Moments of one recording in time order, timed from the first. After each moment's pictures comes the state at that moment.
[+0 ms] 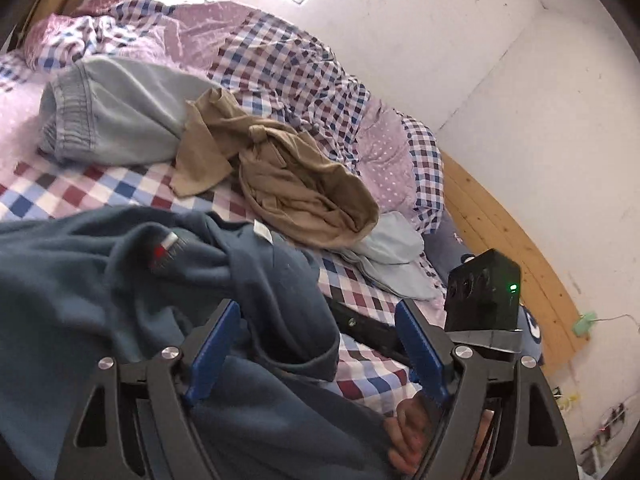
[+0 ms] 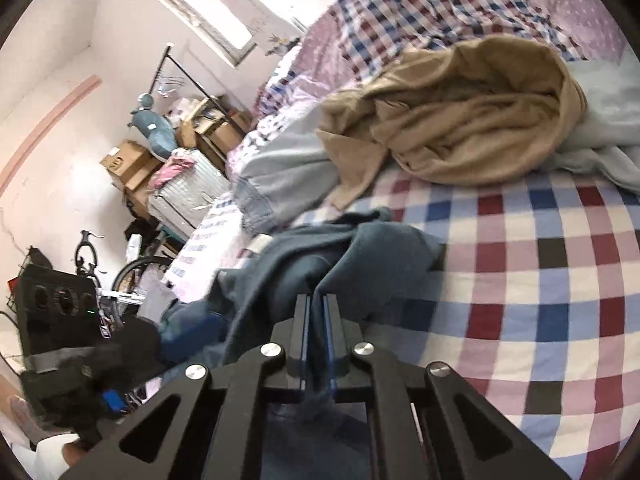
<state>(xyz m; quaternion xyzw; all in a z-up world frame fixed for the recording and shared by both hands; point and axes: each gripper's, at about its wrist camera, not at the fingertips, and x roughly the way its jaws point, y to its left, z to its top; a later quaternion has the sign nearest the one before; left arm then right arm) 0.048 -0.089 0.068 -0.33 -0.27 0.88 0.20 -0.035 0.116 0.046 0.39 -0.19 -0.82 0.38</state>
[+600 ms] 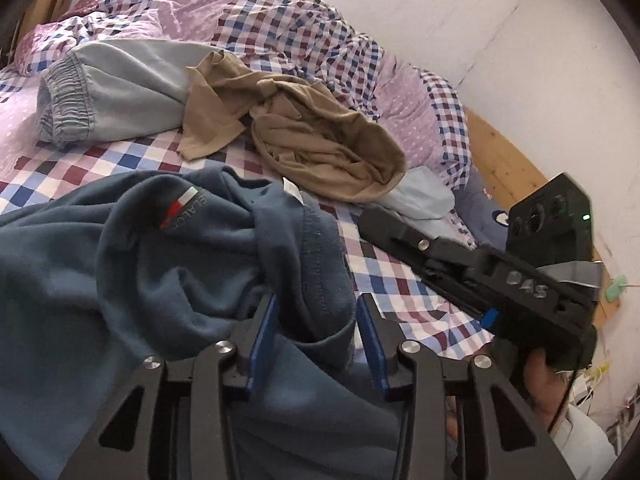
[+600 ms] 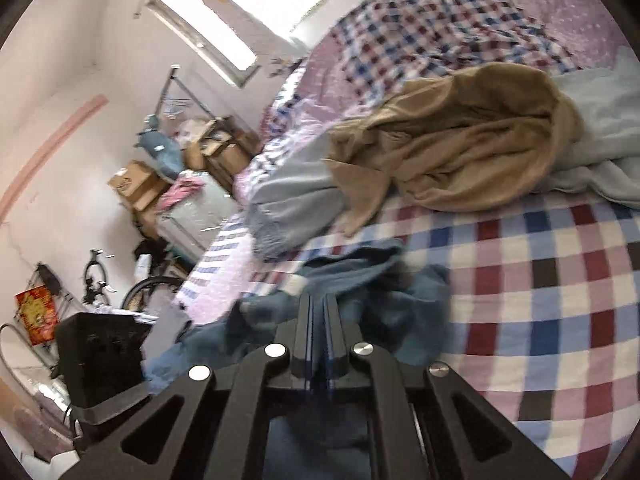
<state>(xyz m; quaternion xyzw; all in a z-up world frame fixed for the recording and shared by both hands) 0.047 -0.065 0.048 -0.39 -0.20 0.88 0.17 -0.037 0.134 0.058 0.38 -0.21 -0.83 0.36</state>
